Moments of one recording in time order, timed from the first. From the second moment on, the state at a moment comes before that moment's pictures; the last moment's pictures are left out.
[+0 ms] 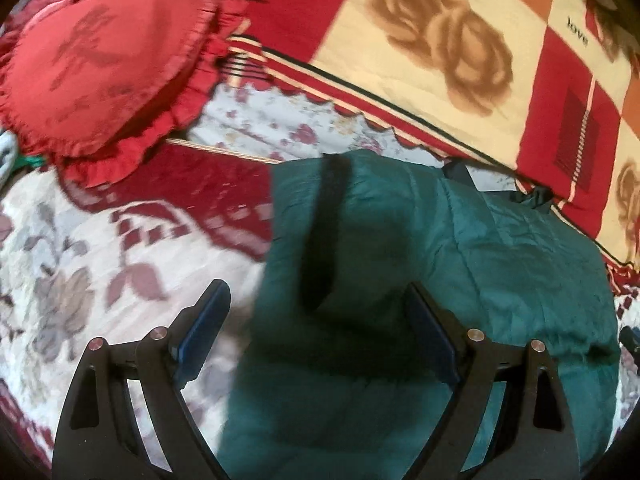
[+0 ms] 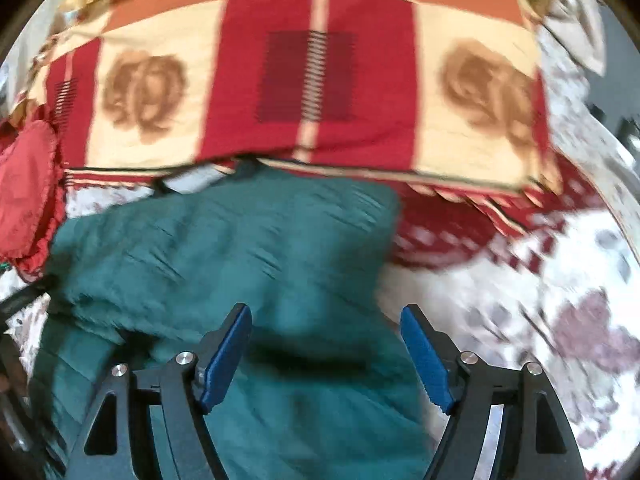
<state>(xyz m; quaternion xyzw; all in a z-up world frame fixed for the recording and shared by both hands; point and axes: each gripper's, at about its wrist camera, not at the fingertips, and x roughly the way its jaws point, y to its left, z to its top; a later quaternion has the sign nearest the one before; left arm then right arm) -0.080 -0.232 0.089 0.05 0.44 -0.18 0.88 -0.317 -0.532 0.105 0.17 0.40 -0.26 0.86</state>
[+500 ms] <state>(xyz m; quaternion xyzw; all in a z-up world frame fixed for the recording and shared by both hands) -0.168 -0.129 0.091 0.05 0.45 -0.17 0.87 -0.408 -0.510 0.092 0.18 0.43 -0.27 0.84</state>
